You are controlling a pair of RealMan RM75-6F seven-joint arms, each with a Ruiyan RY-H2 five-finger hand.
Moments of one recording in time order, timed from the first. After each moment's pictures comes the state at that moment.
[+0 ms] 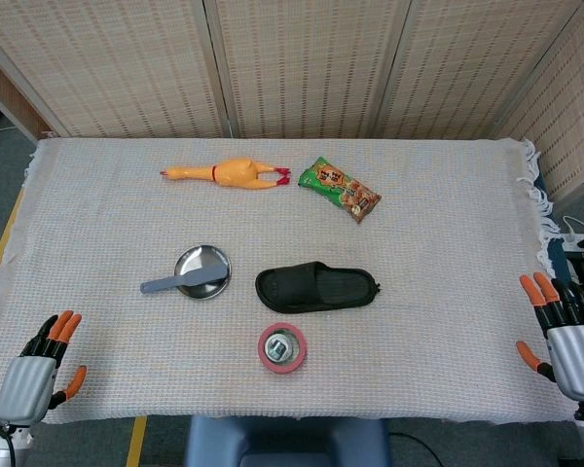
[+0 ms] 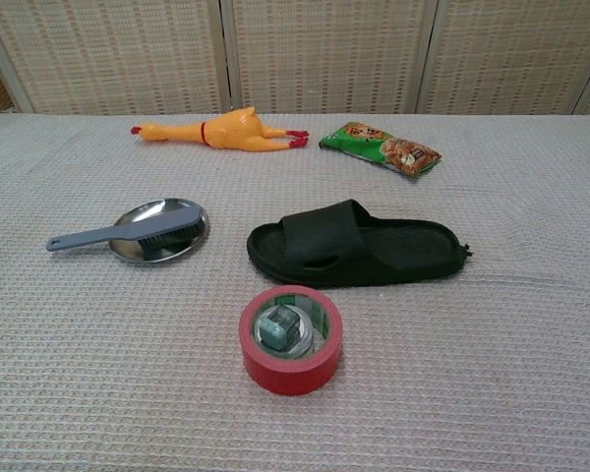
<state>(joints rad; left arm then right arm) -0.08 -1.31 0.10 -1.46 1.57 1.62 0.06 0.05 -1.09 -0.01 -1.59 -1.57 1.59 -0.12</state>
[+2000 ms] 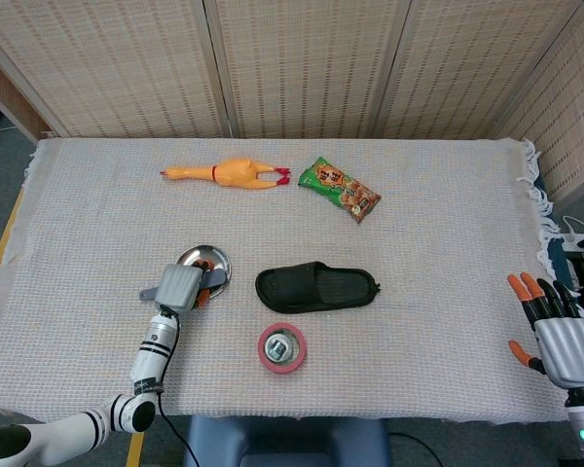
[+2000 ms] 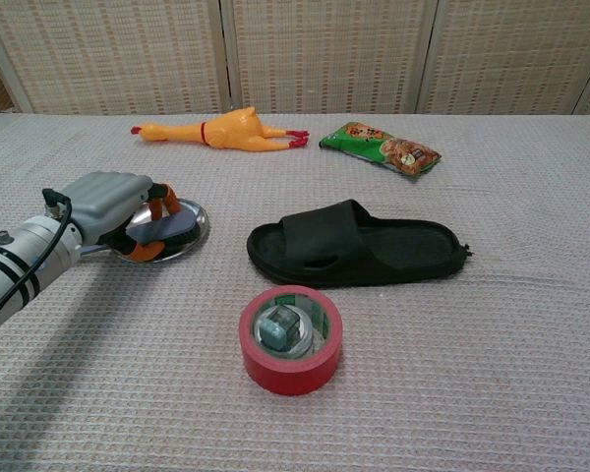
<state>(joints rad) -0.65 -1.84 -0.23 -1.09 1.17 1.07 0.46 0.08 -1.08 0.02 -1.59 -1.52 1.44 -0.10</state>
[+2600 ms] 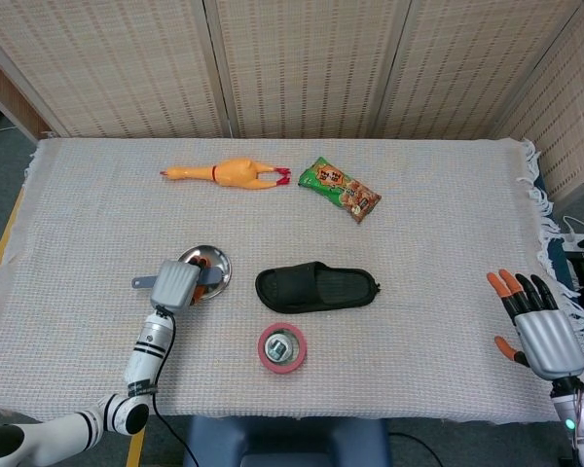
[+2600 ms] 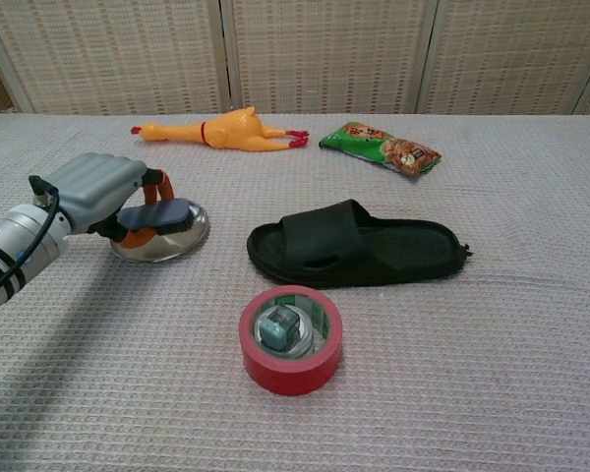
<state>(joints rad) -0.65 -1.80 -0.20 -1.12 1.23 1.14 0.49 0.15 -1.10 0.02 -1.56 -1.55 1.35 -0.13</state>
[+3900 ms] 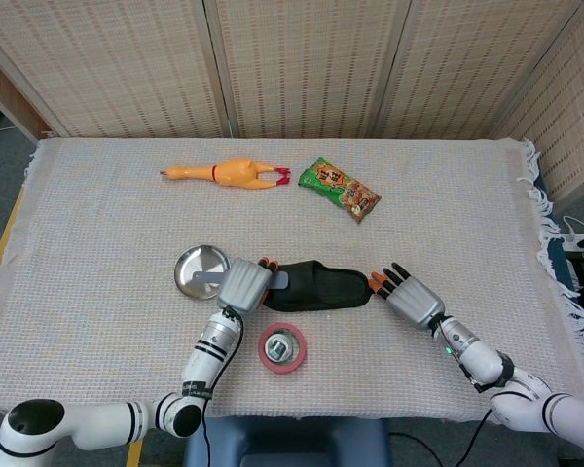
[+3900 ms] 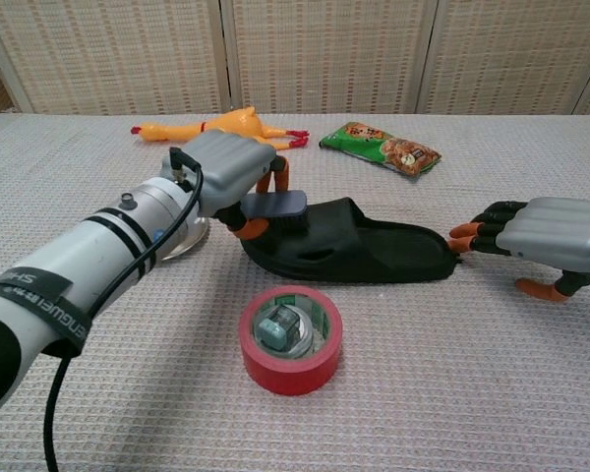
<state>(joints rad) -0.86 -1.92 -0.28 -1.32 1.06 1.12 0.87 0.64 -1.44 -0.01 -1.17 -1.59 0.77 -0.29</state>
